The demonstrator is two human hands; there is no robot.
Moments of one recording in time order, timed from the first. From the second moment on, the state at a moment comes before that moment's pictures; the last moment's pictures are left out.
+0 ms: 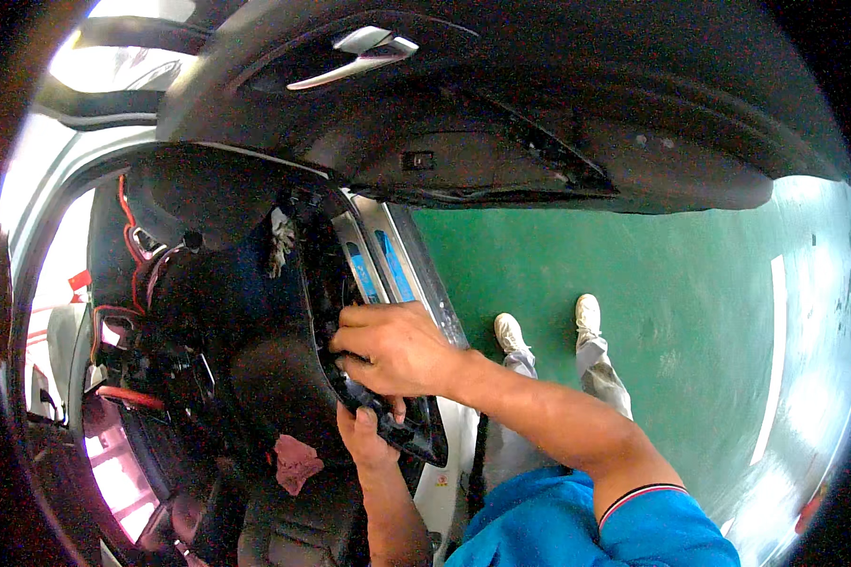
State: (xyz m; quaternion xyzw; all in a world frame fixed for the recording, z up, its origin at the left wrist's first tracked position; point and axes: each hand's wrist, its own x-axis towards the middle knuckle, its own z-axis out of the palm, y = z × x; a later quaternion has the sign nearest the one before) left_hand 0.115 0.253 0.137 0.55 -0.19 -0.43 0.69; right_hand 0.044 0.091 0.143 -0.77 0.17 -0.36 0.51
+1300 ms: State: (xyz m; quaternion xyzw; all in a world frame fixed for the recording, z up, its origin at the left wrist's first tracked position) left_hand 0.131 0.266 0.125 0.56 -0.10 -0.41 0.71; right_hand -0.001 0.016 0.132 -0.37 0.51 -0.53 0.57
